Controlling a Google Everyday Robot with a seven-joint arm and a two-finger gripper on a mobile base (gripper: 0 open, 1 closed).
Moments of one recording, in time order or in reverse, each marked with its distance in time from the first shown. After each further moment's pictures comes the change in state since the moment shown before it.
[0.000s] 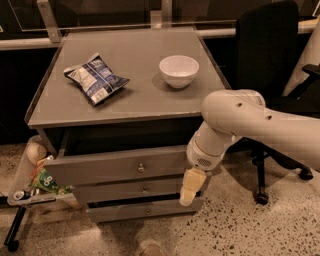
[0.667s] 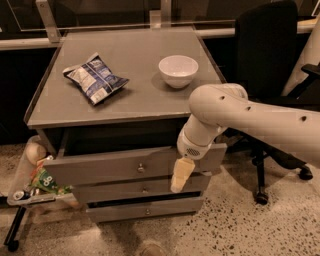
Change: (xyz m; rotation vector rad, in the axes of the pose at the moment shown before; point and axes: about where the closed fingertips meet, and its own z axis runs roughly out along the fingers) arm -0.024 -0.037 0.013 0.033 -0.011 -0.014
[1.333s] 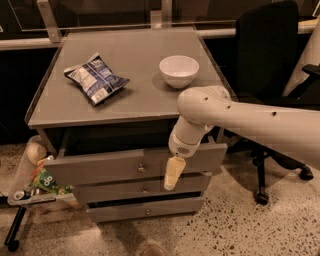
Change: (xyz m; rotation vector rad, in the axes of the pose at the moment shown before) arm -0.019 -0.018 0.036 -0.029 0.015 -0.038
